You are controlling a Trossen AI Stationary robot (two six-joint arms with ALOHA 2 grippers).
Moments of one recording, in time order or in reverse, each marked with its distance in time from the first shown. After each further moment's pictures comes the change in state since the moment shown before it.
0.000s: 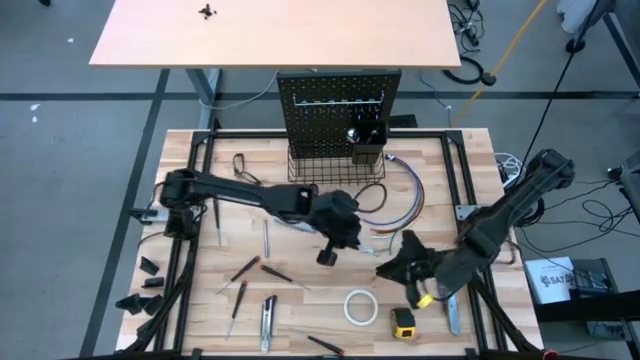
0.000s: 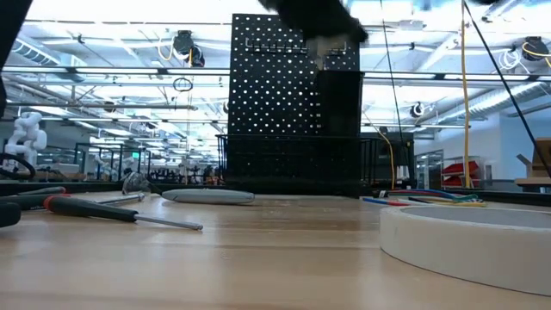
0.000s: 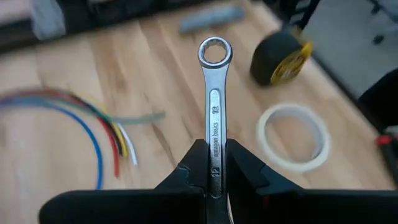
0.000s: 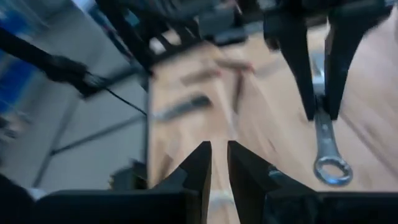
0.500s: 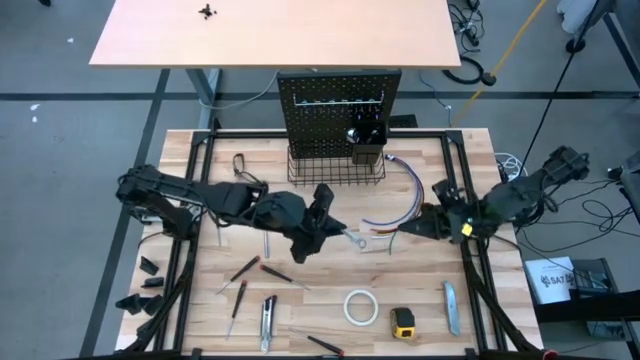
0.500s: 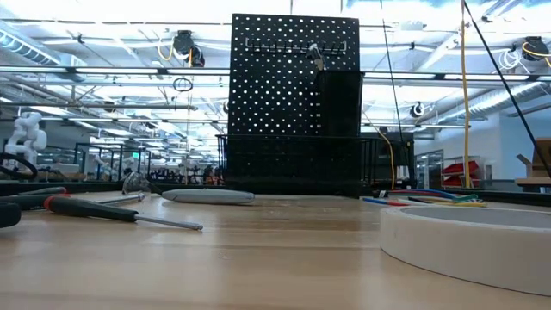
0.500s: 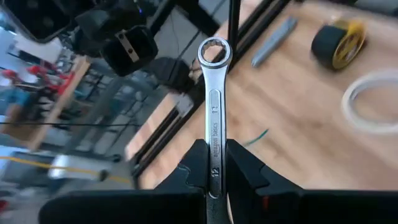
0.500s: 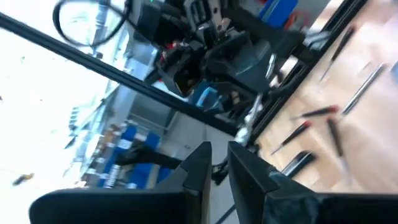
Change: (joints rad) left arm -0.167 -0.286 0.002 -0.063 -0.477 0.561; right arm -0.205 -0.358 0.002 0.079 -0.215 0.395
